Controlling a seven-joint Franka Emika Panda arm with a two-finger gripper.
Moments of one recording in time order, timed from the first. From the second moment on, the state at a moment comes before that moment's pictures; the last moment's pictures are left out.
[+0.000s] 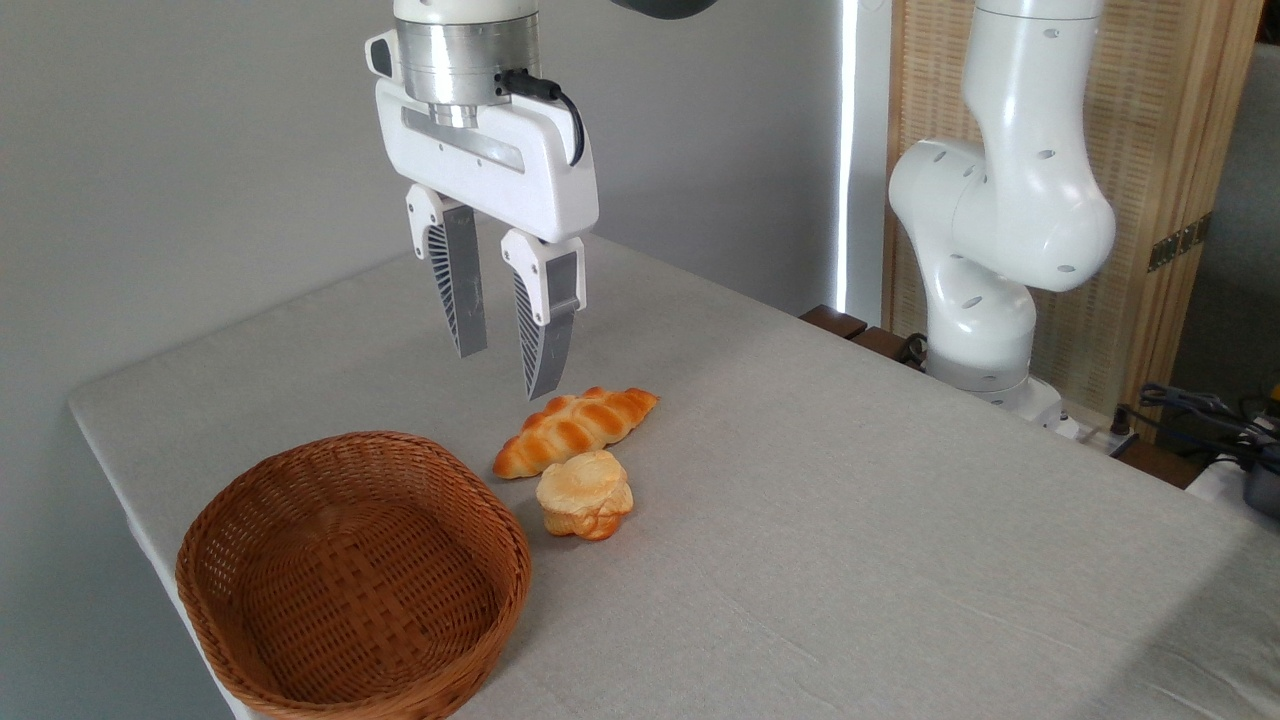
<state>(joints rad) -0.21 -0.14 0.10 -1.85 -0.01 1.83 0.61</state>
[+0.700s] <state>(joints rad) -0.21 -0.13 0.09 -1.85 -0.01 1.83 0.61</state>
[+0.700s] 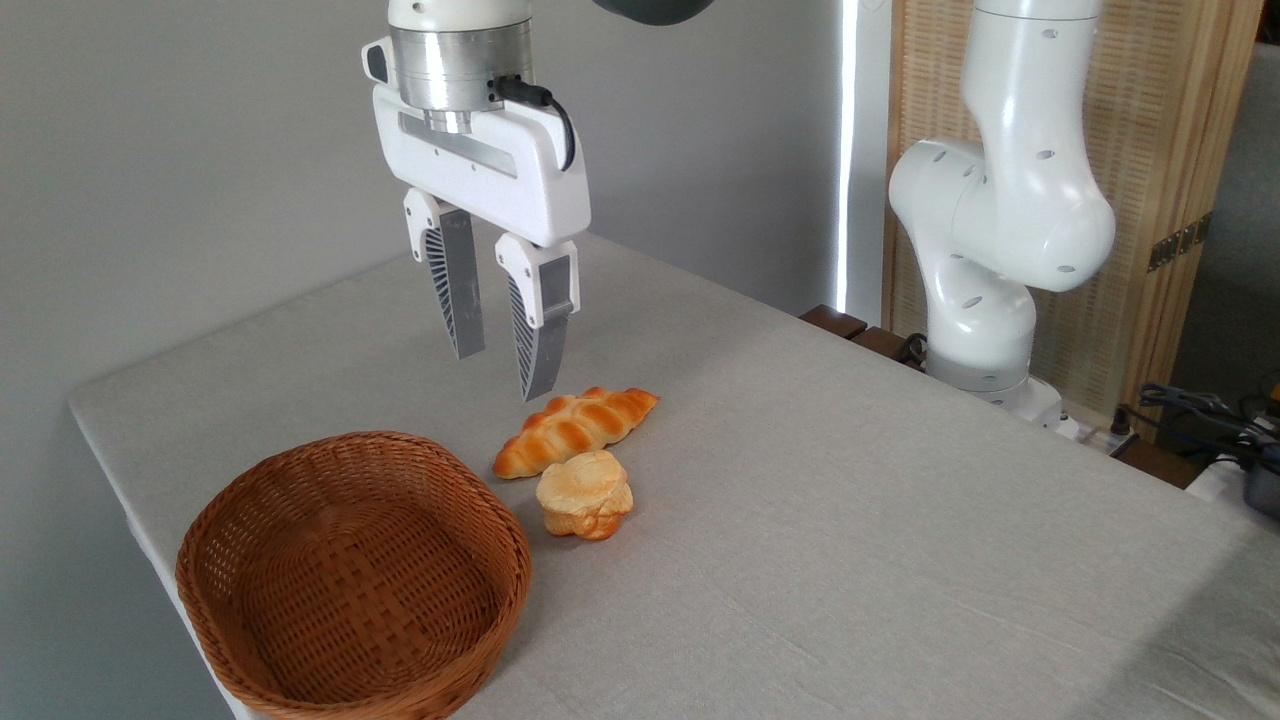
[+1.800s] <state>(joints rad) -0.28 -0.09 0.12 -2.09 0.08 1.94 0.67</state>
